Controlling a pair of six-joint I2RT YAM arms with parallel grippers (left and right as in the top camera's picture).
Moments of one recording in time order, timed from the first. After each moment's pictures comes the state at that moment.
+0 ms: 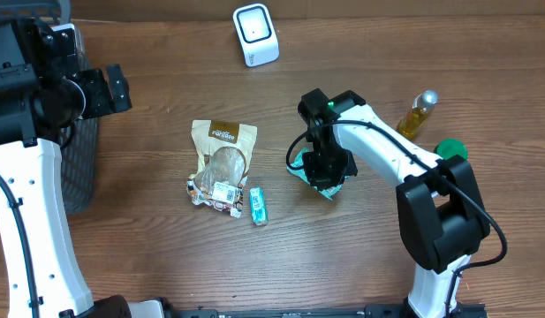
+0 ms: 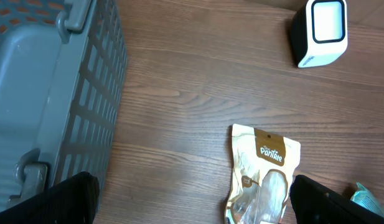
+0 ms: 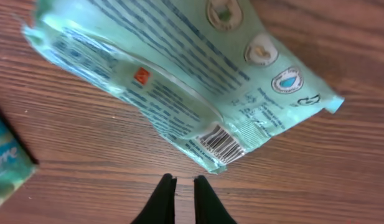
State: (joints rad) left arm 0.23 1.52 1.79 -1.18 0.12 -0.02; right arm 0.48 2.00 1.47 -1.21 -0.14 0.31
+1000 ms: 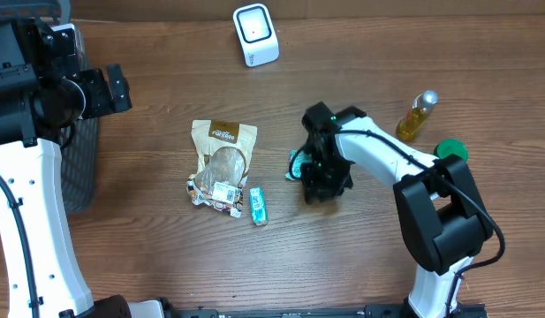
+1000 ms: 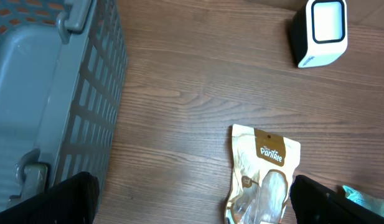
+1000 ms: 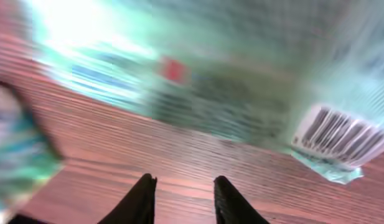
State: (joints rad) left arm 0.23 1.52 1.79 -1.18 0.12 -0.02; right arm 0.48 1.99 1.37 -1.08 -0.30 0.30
